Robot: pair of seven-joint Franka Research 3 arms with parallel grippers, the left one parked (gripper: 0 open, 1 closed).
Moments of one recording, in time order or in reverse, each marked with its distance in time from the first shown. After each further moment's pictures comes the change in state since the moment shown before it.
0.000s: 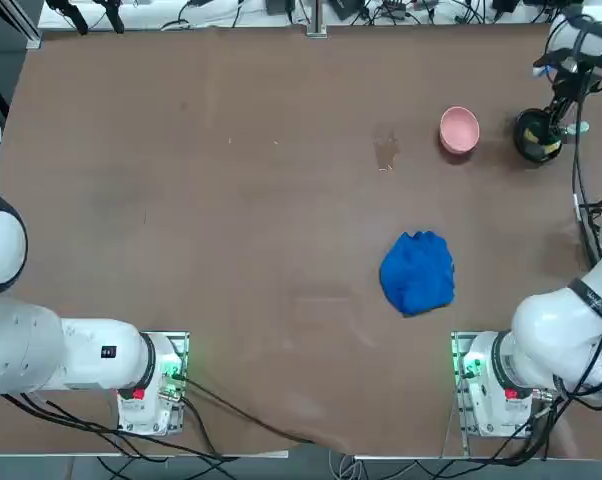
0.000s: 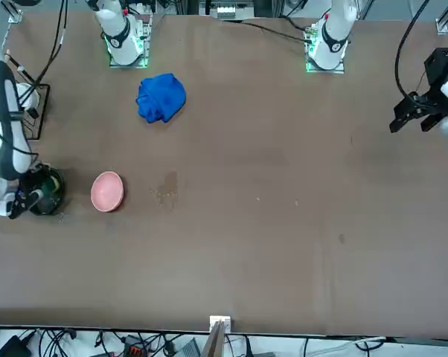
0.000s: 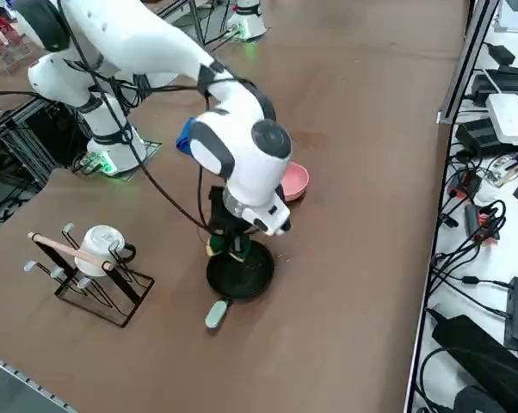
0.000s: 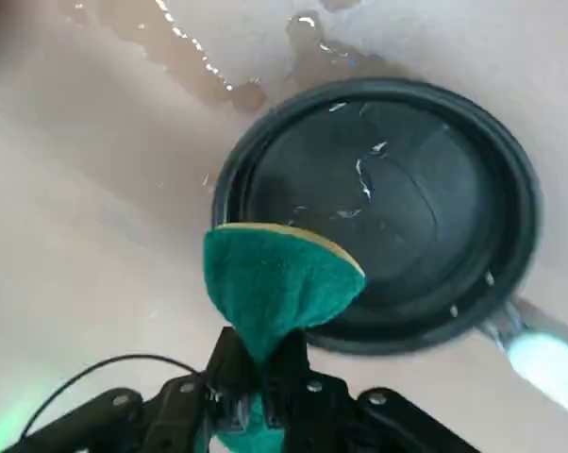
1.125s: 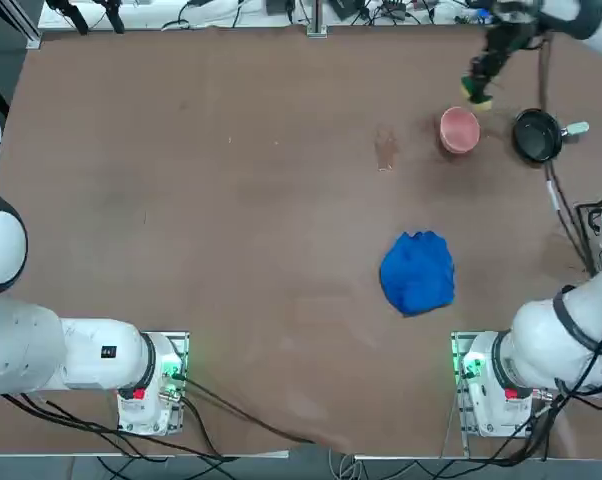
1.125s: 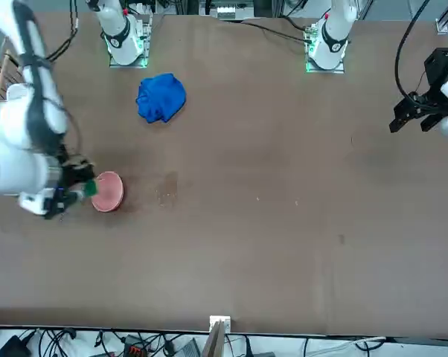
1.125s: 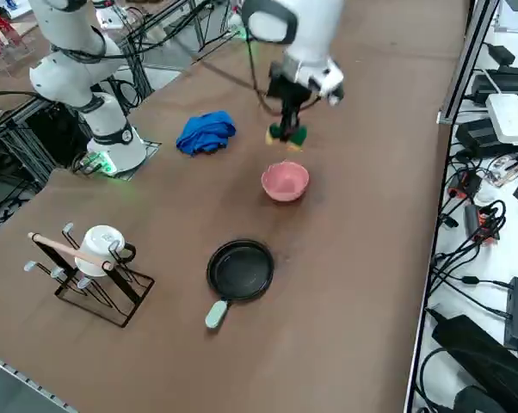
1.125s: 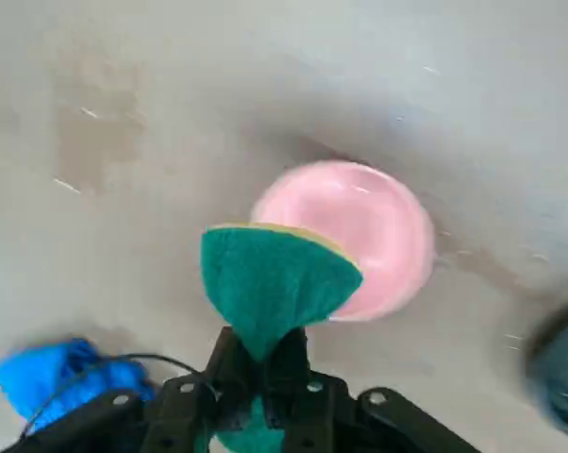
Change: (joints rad) arm 0.201 -0.183 0.302 -0.074 0.152 -0.032 0.595
